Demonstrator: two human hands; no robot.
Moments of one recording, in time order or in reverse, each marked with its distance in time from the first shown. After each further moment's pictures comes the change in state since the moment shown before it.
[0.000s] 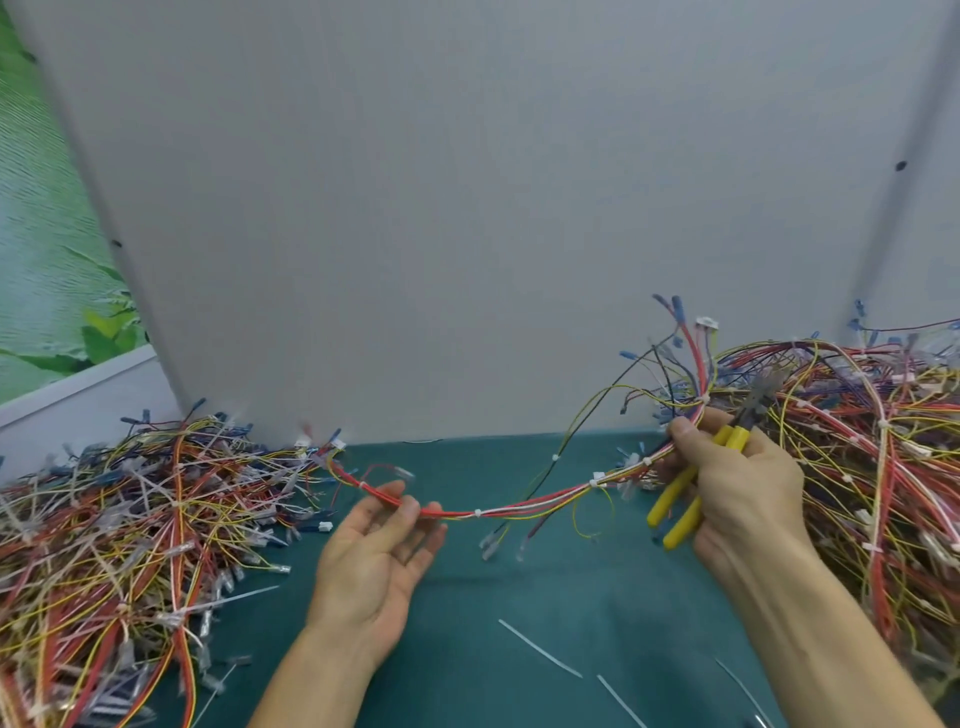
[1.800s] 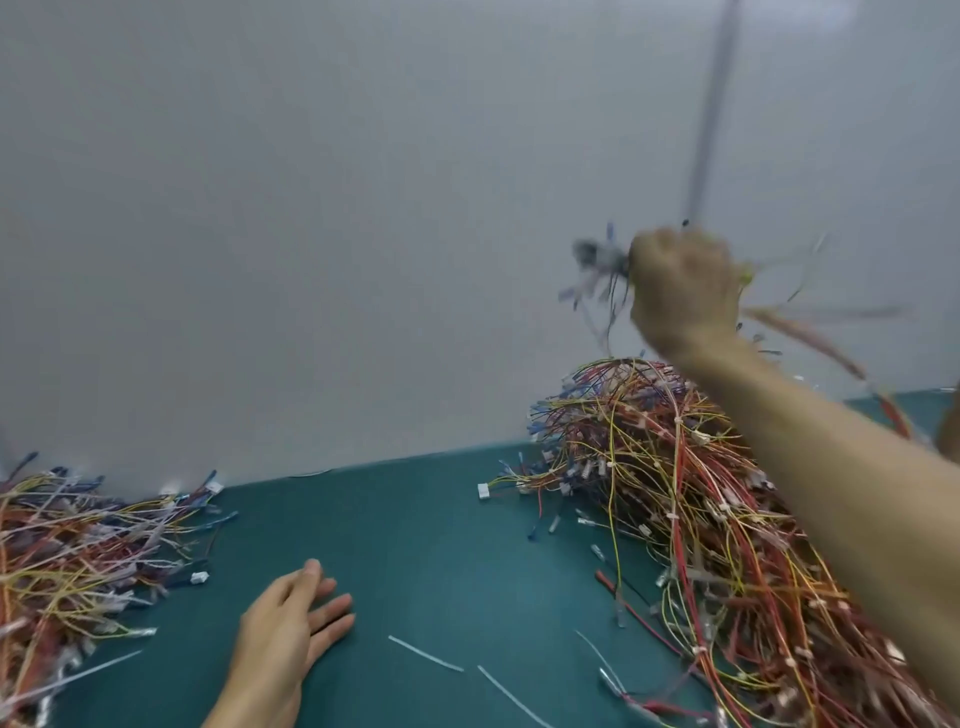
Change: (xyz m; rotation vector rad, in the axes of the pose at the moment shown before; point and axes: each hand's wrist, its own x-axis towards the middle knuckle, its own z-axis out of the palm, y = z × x) left_hand 0.004 -0.041 -0.021 0.430 0.081 0.005; right_hand 0.089 -0.161 -0.007 -1.637 0.208 -1.310
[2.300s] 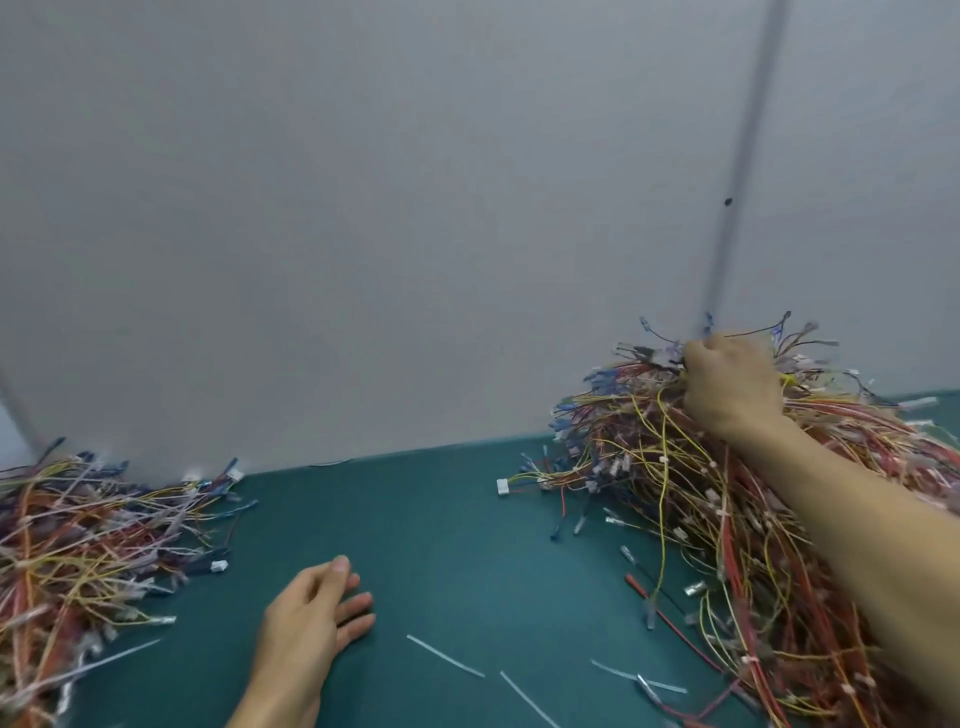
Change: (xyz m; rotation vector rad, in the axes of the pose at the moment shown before) left_hand 0.008 -0.011 0.000 0.100 0.016 0.060; right_hand -0.082 0.037 0.087 -0.197 -0.498 0.068
